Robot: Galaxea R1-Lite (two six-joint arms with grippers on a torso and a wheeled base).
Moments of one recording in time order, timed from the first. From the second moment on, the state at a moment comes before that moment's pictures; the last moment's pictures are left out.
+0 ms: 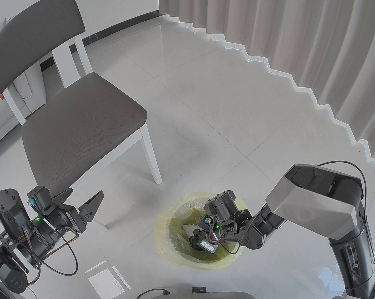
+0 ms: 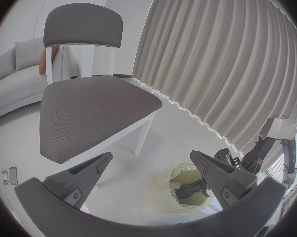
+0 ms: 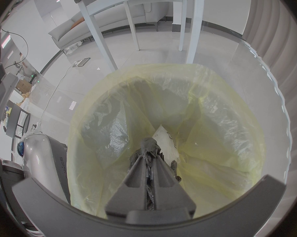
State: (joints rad) left arm -0.29 1.54 -0.02 -1.37 -0.01 -0.21; right arm 0.68 2.51 -1.19 -0.46 0.02 -0.35
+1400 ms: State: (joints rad) left arm -0.41 1.84 -0.02 -1.55 0.00 -0.20; right arm 0.51 2.27 -0.93 -0.64 0.04 -0.33
